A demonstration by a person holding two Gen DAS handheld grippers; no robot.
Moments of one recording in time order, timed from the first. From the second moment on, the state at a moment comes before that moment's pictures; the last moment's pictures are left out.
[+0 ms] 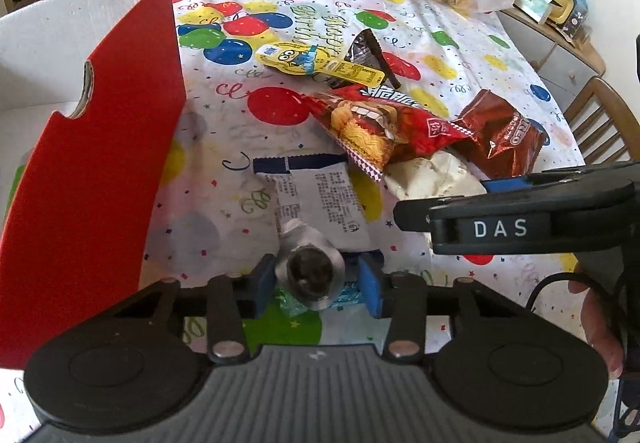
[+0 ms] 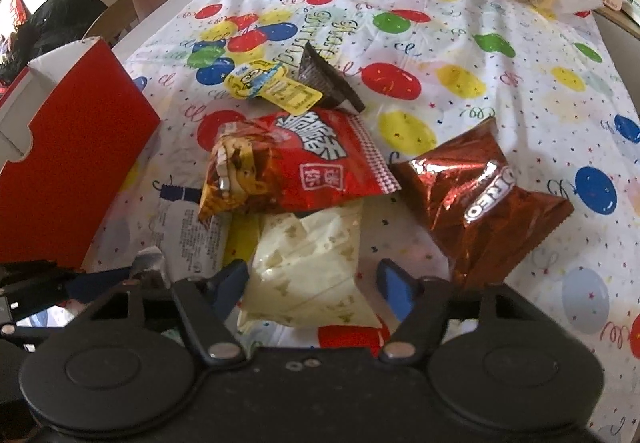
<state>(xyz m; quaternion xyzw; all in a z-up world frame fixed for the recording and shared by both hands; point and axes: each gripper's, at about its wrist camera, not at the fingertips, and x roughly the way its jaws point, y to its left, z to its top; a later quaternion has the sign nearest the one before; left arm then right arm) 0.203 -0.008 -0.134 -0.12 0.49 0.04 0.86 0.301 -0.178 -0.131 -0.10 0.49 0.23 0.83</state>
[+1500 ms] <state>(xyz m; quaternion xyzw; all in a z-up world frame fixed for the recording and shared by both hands) 0.133 0.020 -0.040 -0.14 0.44 -0.02 0.89 0.183 -0.179 -0.026 -0.06 0.42 0.21 0.88</state>
